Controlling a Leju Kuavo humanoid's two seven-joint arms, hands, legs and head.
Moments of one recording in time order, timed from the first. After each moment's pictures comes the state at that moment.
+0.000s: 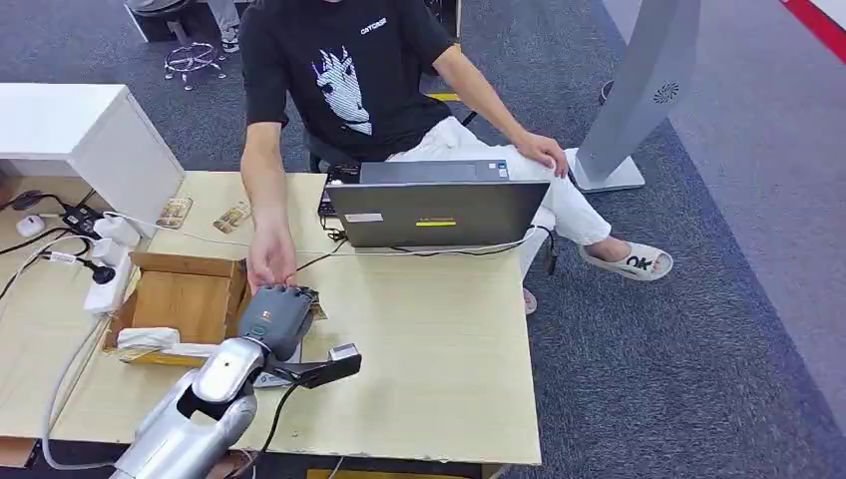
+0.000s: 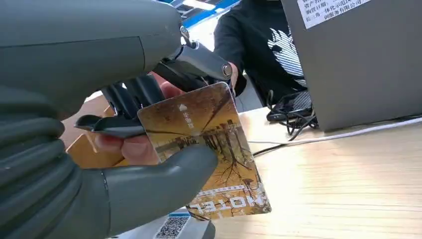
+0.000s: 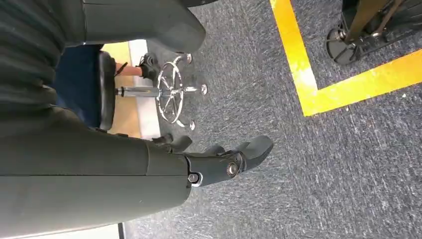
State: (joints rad) left arm -0.31 0.18 -0.59 -1.24 -1.31 0.06 0.11; right arm -0.03 0.00 0.38 -0.15 -0.49 -0.32 0.15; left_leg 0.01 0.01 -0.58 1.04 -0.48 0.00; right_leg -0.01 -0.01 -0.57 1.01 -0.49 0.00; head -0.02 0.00
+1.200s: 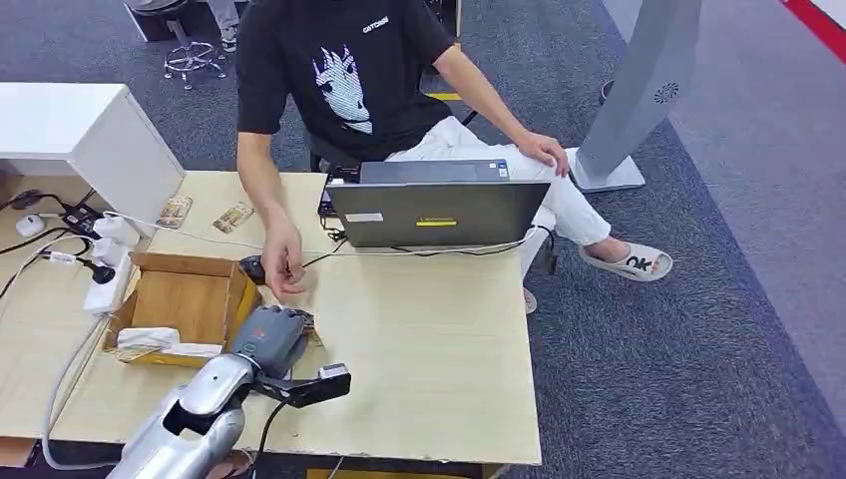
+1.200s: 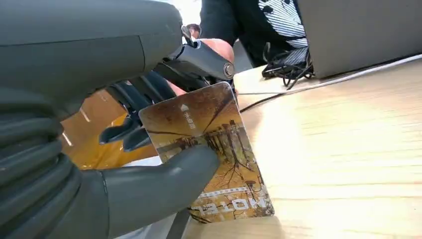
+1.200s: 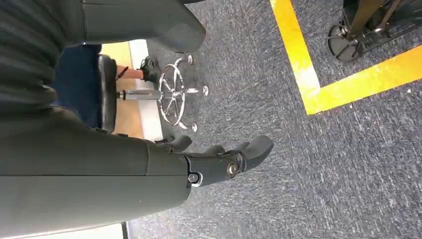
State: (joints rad) left arm -0.24 0.21 -0.55 -1.27 -1.27 0.02 0.07; right arm -0.03 0.00 0.39 -0.15 -0.52 -0.33 0.15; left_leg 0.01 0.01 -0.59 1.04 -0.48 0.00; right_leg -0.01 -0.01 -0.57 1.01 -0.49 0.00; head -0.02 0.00
